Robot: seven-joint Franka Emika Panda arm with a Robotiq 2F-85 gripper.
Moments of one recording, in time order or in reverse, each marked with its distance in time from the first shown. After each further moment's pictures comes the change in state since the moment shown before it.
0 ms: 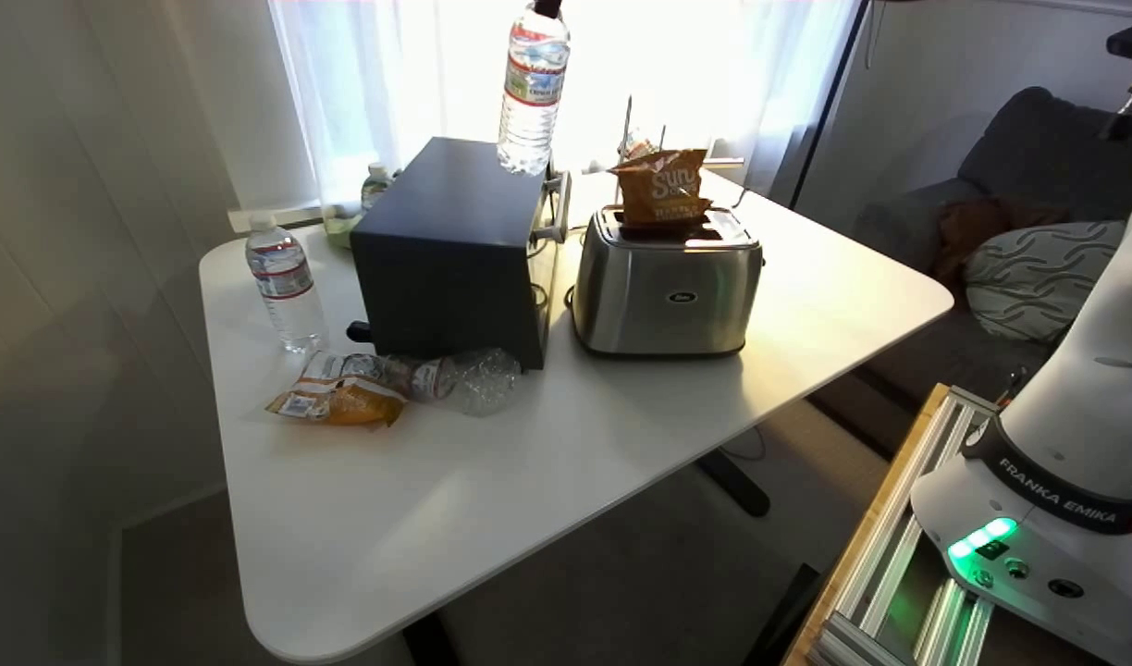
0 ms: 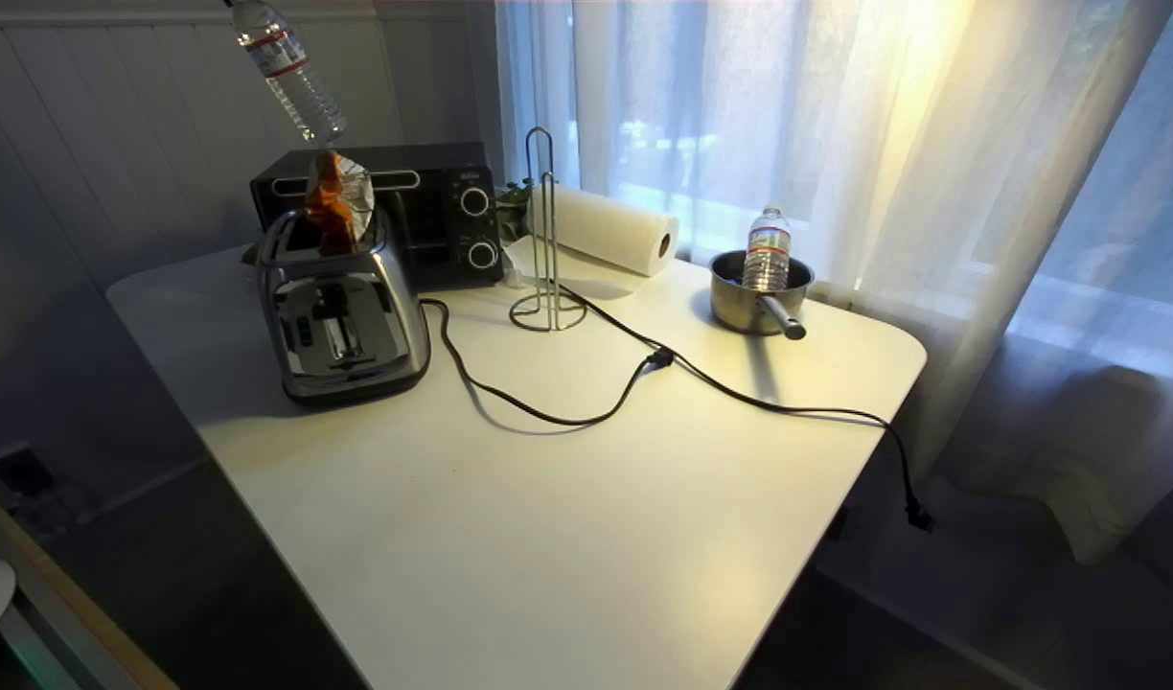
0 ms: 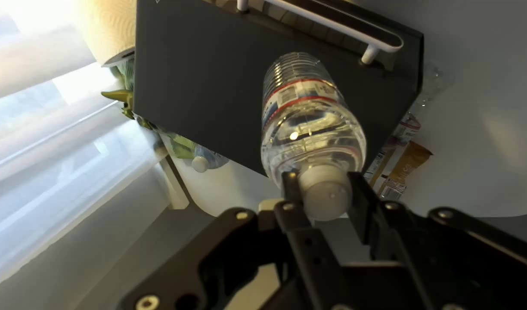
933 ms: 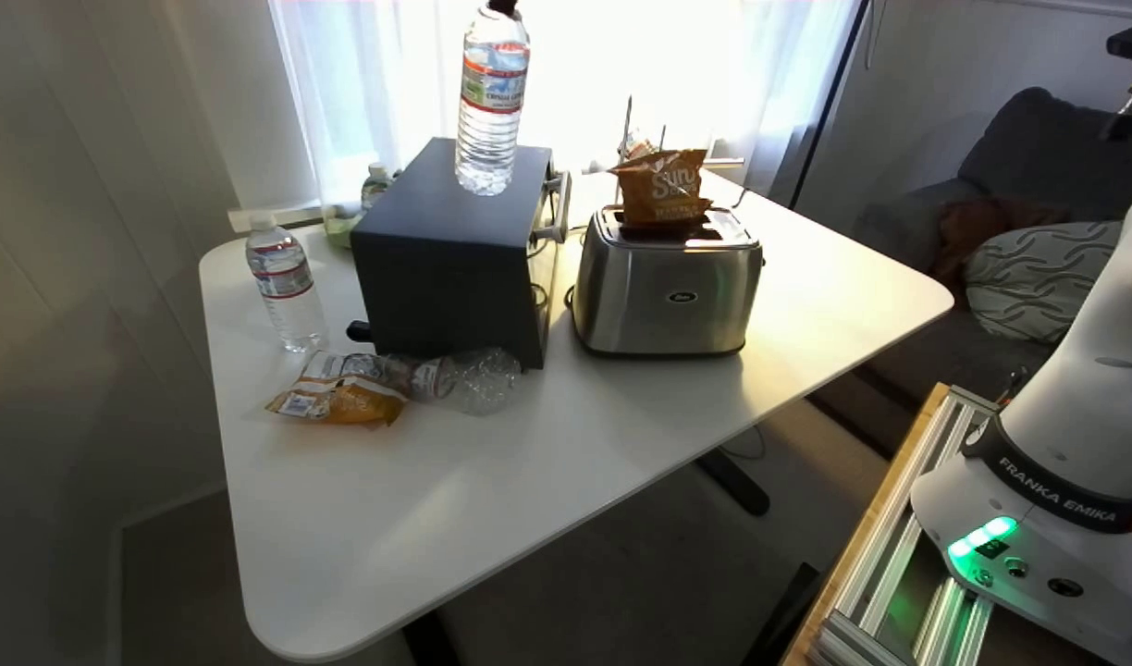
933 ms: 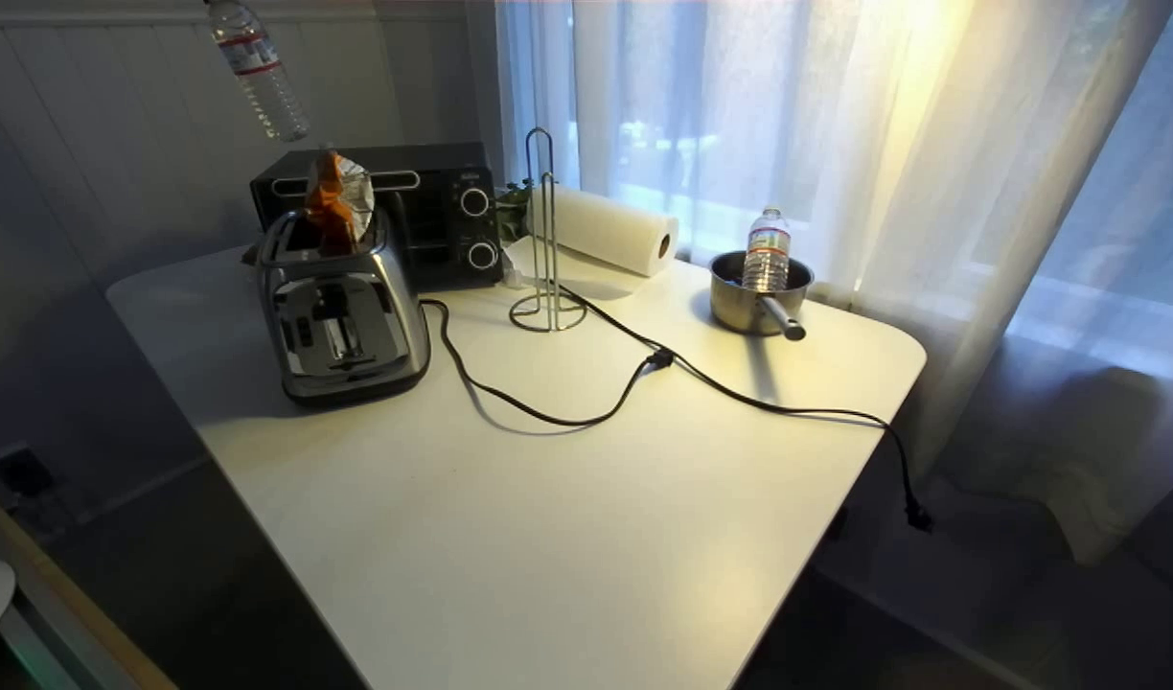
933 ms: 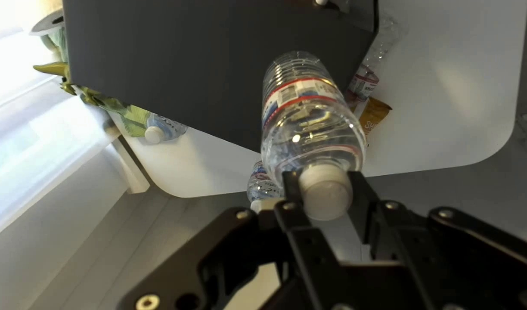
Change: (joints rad) arm 0.027 0.100 0.009 0.131 0.136 -0.079 -0.004
